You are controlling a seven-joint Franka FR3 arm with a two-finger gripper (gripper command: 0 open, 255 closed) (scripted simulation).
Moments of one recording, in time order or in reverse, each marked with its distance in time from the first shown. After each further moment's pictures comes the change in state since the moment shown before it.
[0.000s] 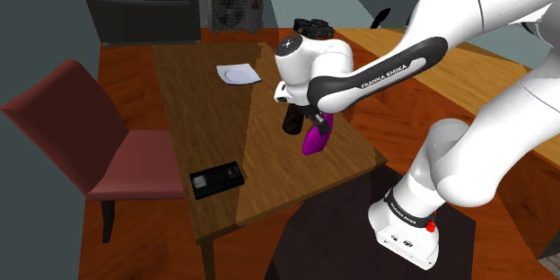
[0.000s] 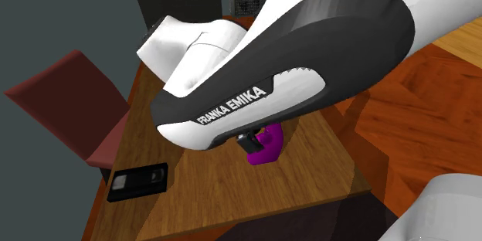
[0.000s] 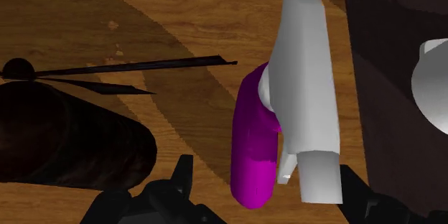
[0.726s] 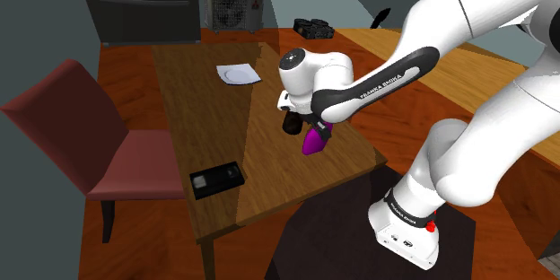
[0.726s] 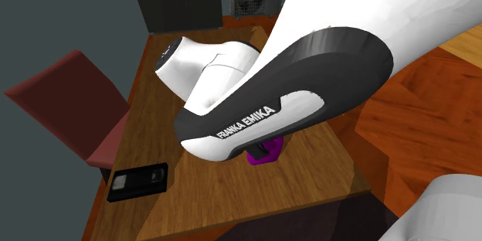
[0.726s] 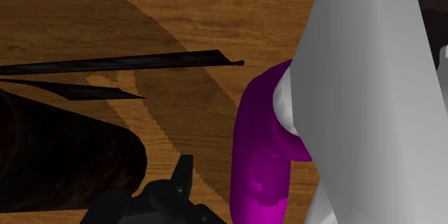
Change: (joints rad) arm -0.020 0.033 -0.019 -0.063 -0.048 0.095 0.008
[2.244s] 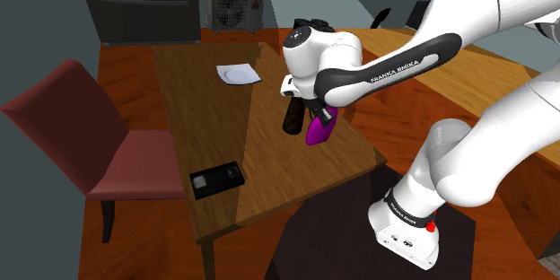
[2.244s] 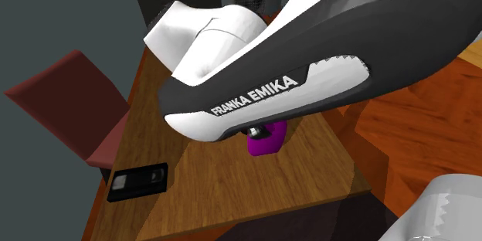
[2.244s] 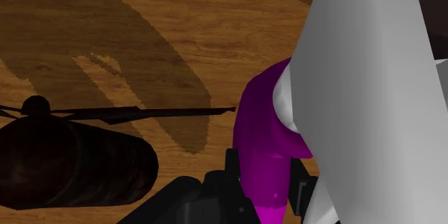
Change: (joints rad) arm 0.008 -0.102 0.004 0.047 0.035 -0.136 -0.066
